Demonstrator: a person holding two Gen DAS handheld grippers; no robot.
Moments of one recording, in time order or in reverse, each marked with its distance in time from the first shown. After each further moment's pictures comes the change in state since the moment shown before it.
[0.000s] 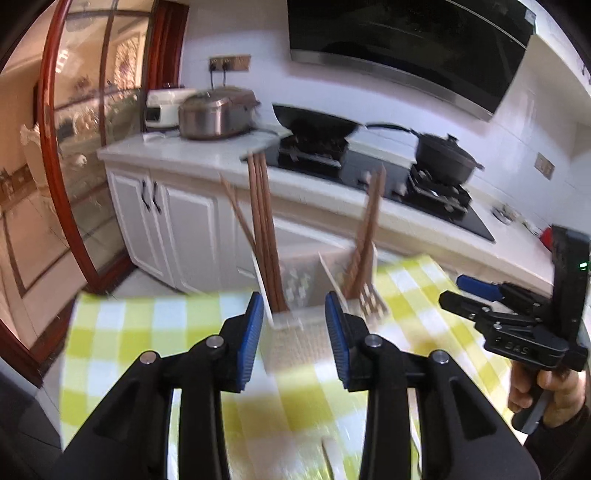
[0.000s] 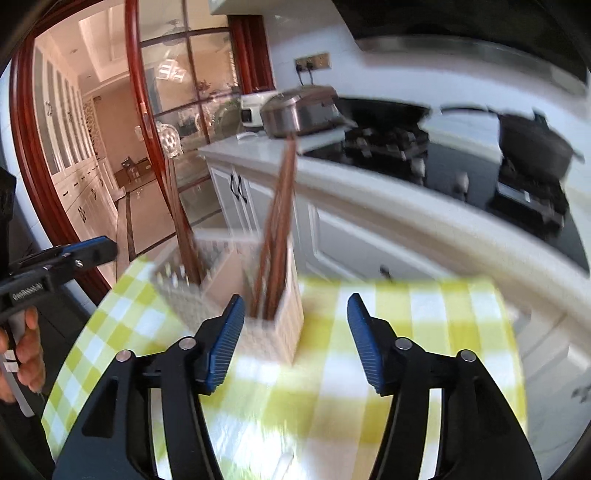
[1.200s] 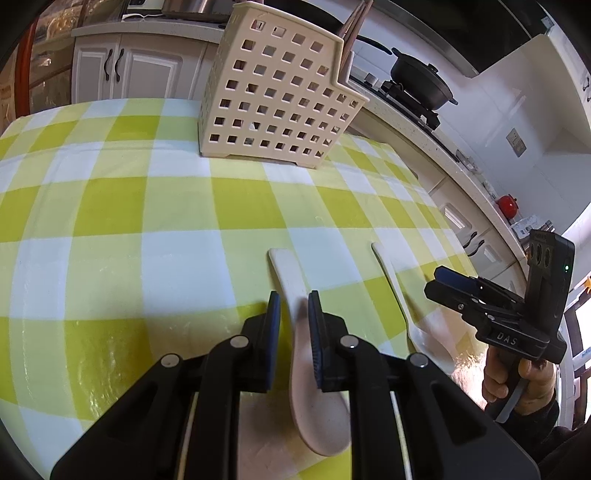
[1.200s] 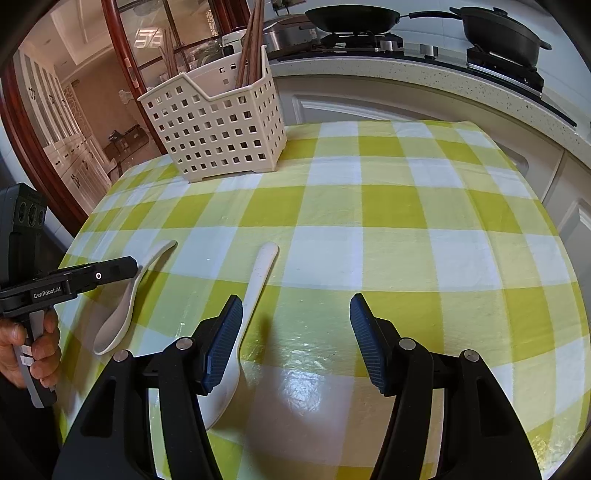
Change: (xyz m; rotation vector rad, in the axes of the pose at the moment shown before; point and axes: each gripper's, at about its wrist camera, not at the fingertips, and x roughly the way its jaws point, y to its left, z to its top) left arm 0.047 -0.008 -0.172 -0.151 0.270 -0.240; right arm -0.009 -0.009 -0.153 0.045 0.190 -0.011
